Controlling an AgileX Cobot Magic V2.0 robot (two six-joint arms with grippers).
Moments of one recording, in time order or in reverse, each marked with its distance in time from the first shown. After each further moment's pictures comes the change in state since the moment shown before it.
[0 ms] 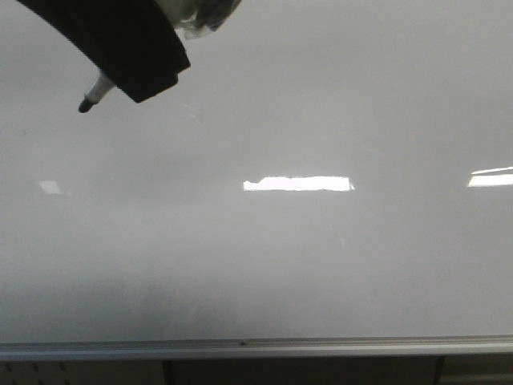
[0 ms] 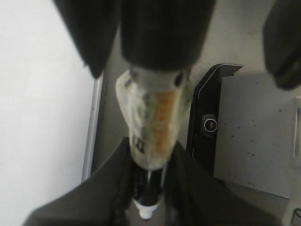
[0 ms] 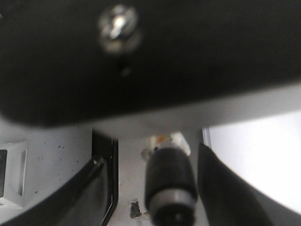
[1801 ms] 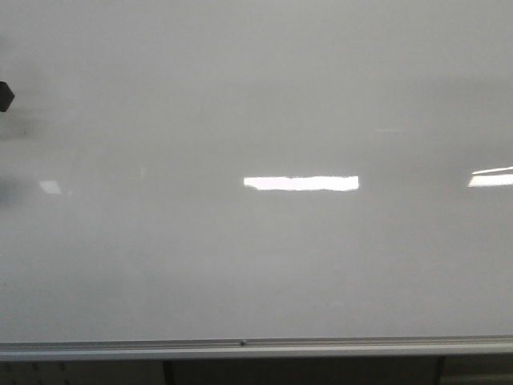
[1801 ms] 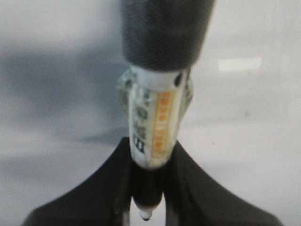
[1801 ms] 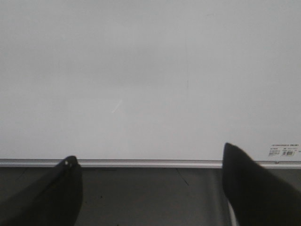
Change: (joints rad) left arm 0.724 0.237 0.196 0.405 -0.634 -0.838; right arm -0.732 -0.698 0.772 -0.439 -0.475 0.859
